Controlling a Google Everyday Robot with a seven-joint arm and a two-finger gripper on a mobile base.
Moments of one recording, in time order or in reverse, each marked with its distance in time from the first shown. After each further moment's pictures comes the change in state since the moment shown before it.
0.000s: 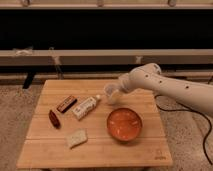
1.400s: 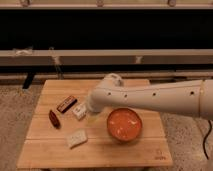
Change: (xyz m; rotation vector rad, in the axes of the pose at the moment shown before) arm -0.087 0.206 0.022 -0.261 0.051 -0.579
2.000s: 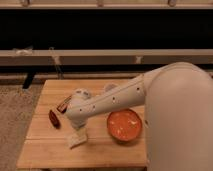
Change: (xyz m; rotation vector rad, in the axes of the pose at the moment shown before) arm -0.021 0.037 0.114 -0.161 0.162 -0.248
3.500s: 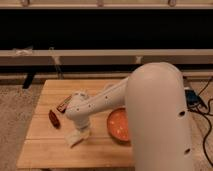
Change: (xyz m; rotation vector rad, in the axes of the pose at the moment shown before) arm 0.038 0.023 0.025 -0.137 0.081 0.073
